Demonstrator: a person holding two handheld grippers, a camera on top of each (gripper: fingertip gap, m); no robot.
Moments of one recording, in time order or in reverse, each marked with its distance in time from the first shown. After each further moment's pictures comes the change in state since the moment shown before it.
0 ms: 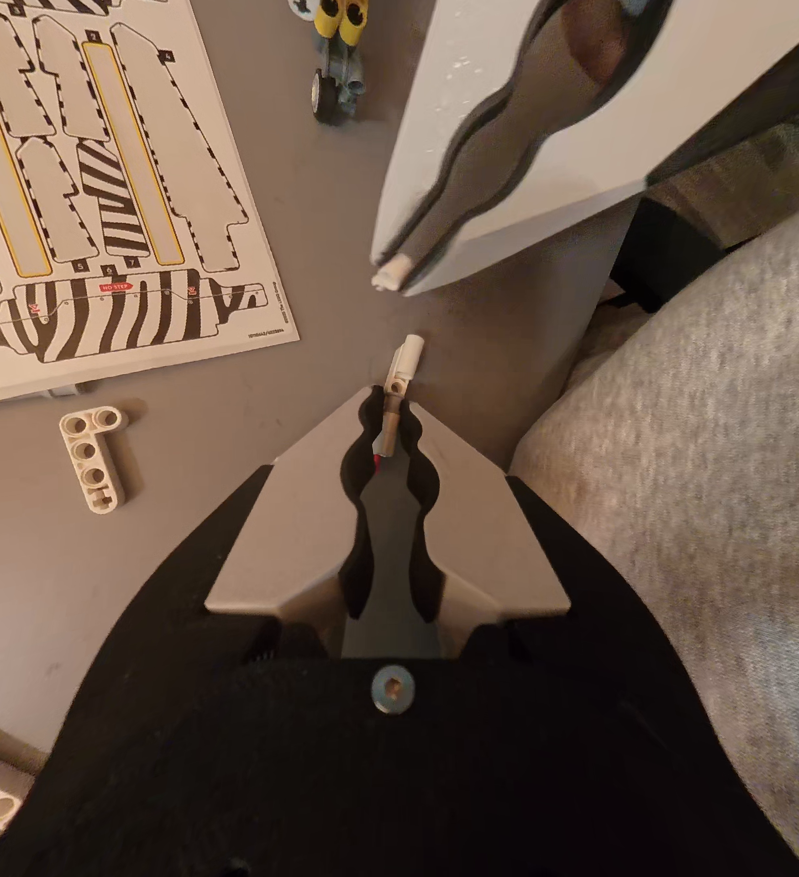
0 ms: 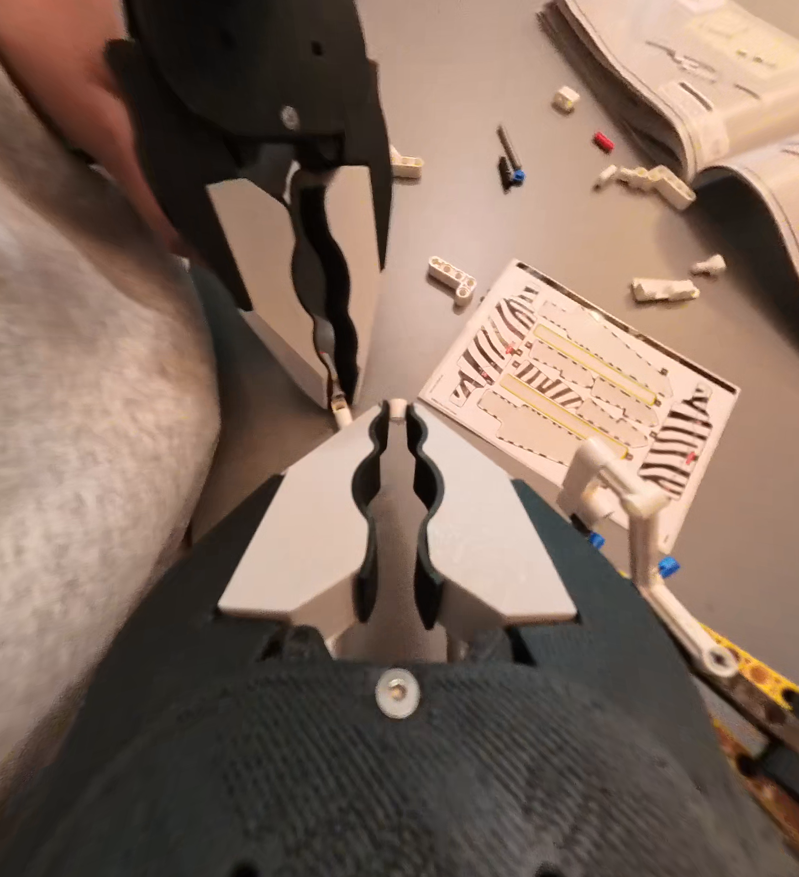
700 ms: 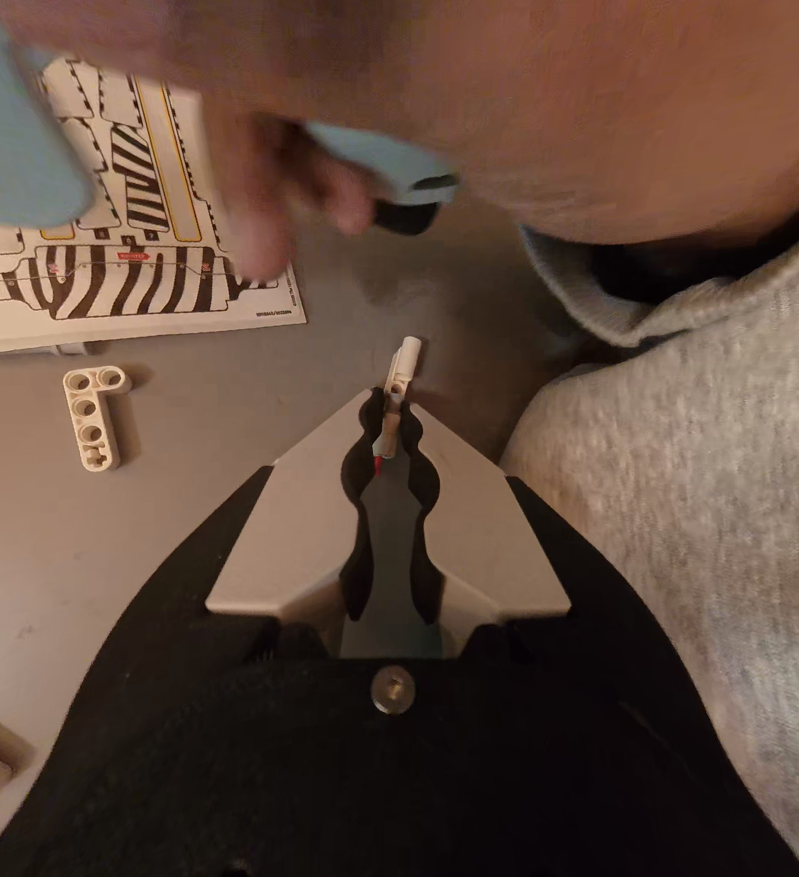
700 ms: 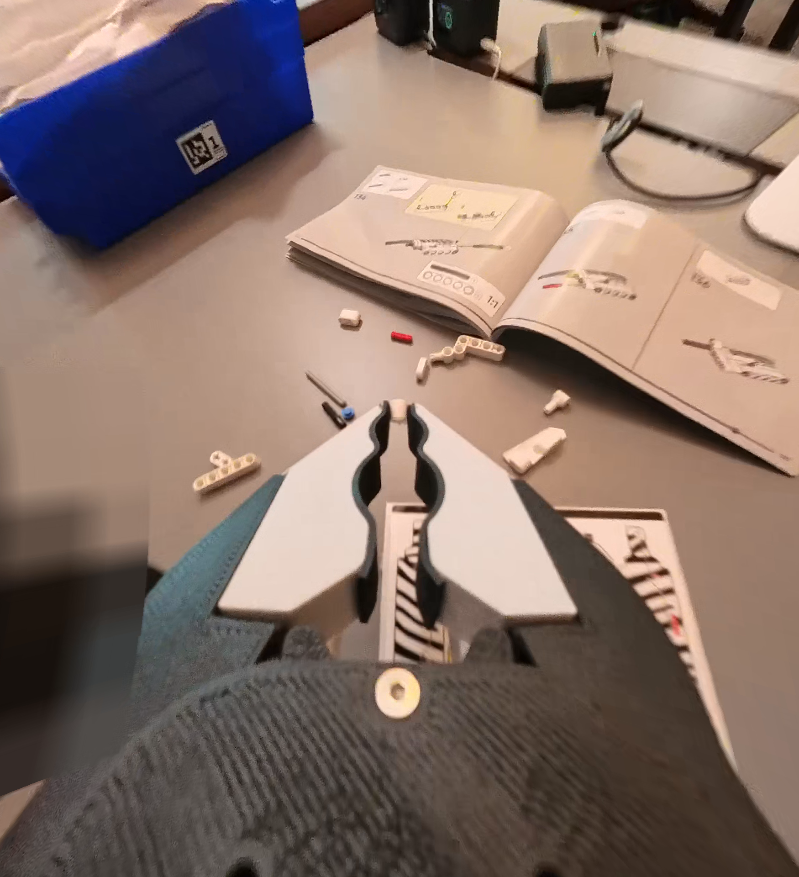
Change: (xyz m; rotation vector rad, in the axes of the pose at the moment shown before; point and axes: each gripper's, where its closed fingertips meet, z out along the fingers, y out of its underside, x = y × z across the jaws) left arm -0.001 0.003 -0.003 0.088 -0.024 -0.038; right arm 0.098 -0.100 0.070 0.195 0.369 0.428
